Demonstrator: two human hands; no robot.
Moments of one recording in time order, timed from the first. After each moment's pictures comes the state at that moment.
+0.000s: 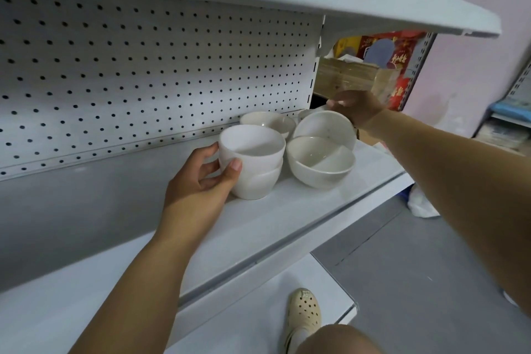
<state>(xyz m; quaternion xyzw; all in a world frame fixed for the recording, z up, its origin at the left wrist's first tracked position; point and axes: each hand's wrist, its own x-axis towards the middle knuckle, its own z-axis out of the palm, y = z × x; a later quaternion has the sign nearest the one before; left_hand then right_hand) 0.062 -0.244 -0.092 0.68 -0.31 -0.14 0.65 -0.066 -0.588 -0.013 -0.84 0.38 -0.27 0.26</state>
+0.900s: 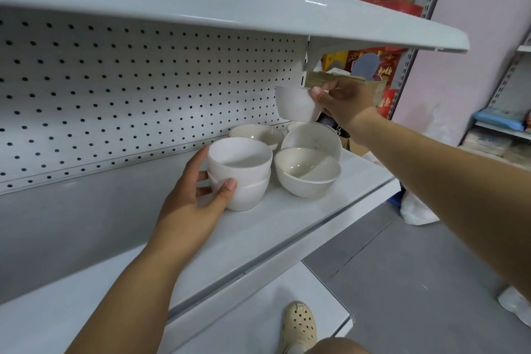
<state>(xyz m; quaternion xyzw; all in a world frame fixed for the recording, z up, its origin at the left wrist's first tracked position) 0.059 -0.241 -0.093 0.71 -0.38 -0.11 0.59 -0.069 -0.531 0.016 -0.76 0.31 -0.44 0.34</state>
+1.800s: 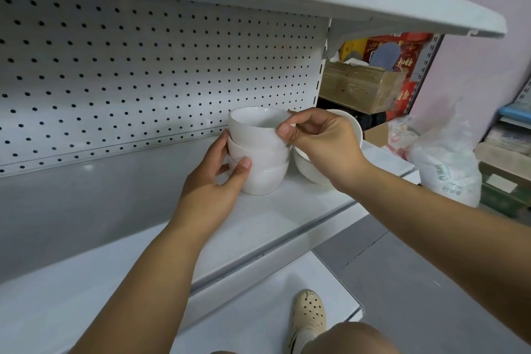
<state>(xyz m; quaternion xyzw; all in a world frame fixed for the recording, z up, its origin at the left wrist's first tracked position) 0.074 -0.247 -0.107 0.68 -0.39 -0.13 0.61 -0.064 -0.393 -0.036 -0.71 0.15 -0.42 0.54</state>
